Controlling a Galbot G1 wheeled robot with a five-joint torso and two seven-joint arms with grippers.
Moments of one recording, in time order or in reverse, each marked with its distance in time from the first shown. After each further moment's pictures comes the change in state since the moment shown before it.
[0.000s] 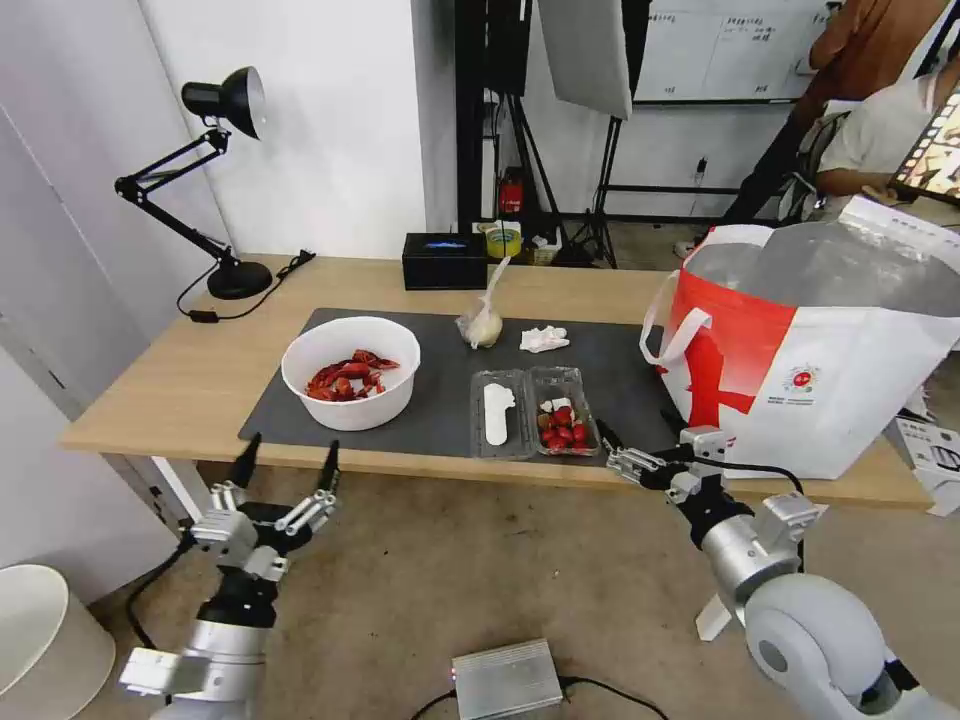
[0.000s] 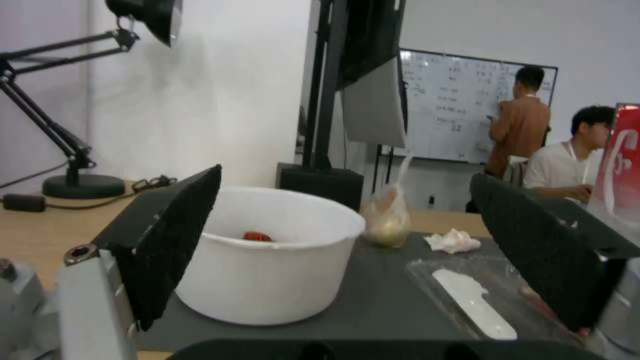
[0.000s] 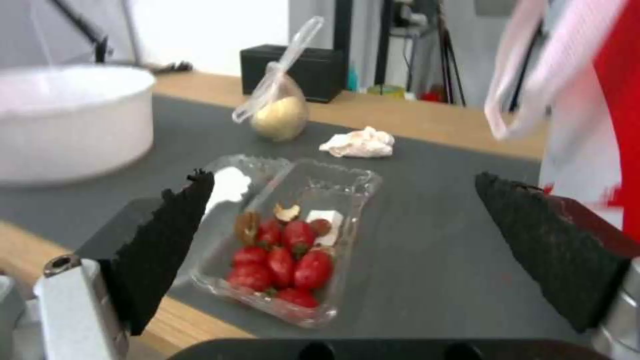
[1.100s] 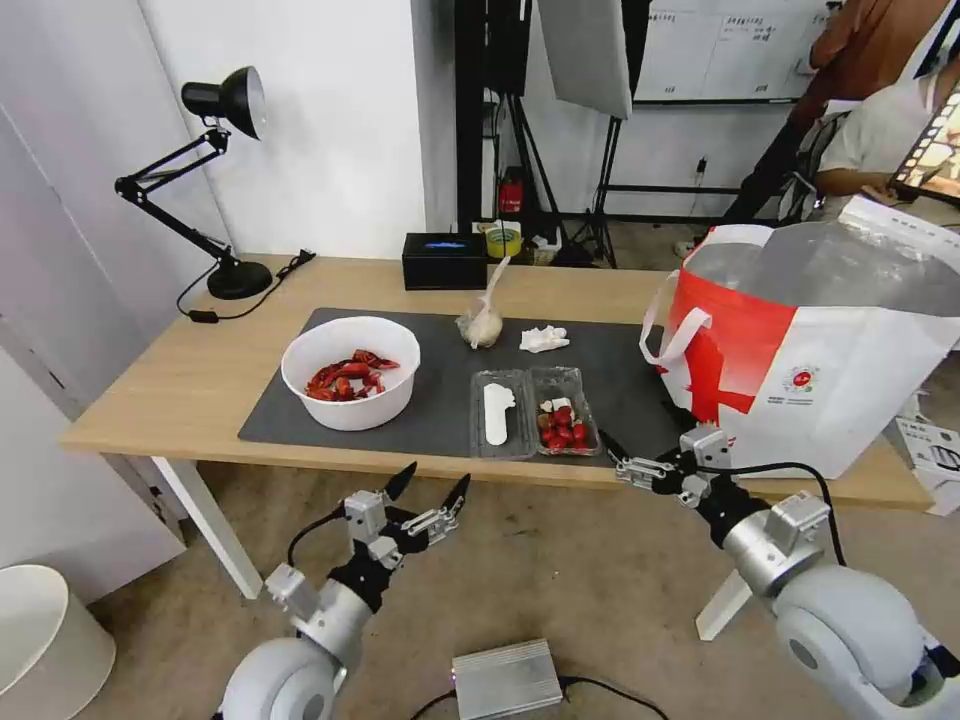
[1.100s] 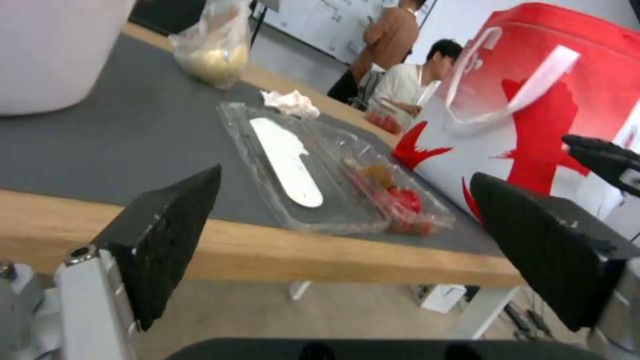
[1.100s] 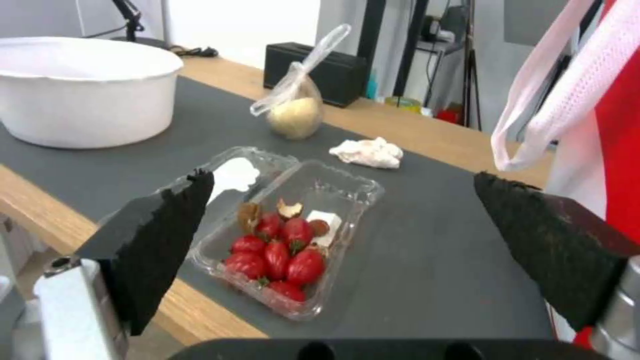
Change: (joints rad) left arm -0.324 0.356 0.419 0.165 -0.475 0.264 -0.125; right arm -0.037 -0.132 0.038 0.015 0.027 0.050 -0.040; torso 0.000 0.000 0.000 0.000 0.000
